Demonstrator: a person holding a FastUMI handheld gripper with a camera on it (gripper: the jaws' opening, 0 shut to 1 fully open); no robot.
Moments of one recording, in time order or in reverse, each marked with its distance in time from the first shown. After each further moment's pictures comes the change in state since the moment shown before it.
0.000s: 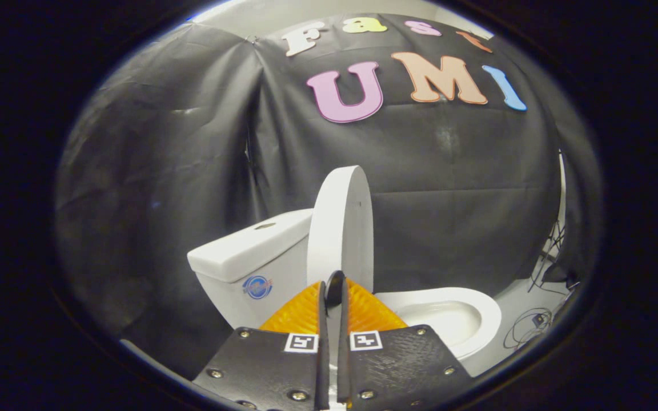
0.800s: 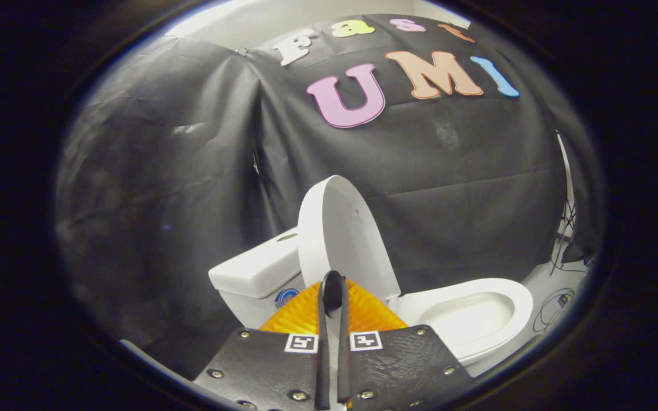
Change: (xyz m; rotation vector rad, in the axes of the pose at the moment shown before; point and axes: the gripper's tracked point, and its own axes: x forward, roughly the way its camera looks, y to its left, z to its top) arm 0.013 0.039 0.001 0.096 -0.046 0.021
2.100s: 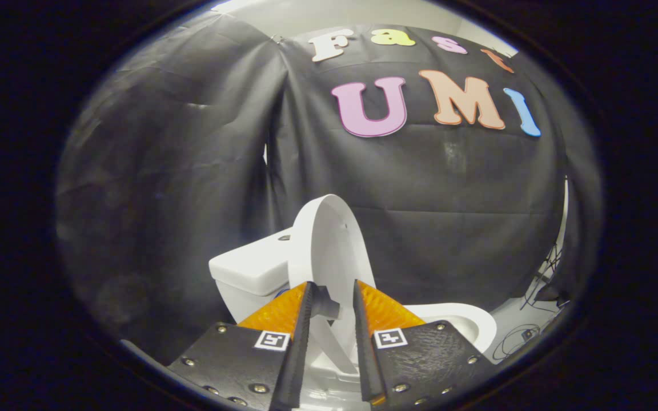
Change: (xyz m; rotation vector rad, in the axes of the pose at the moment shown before) arm -0.020 0.004 0.029 -0.180 0.015 -0.033
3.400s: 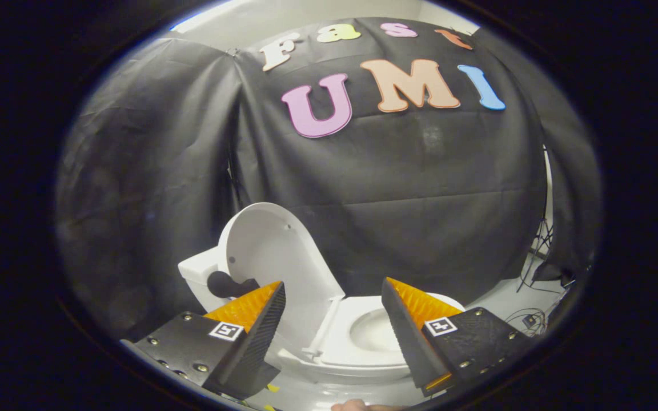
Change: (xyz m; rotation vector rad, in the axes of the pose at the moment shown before) arm -0.036 -0.140 0.003 0.121 0.014 -0.058
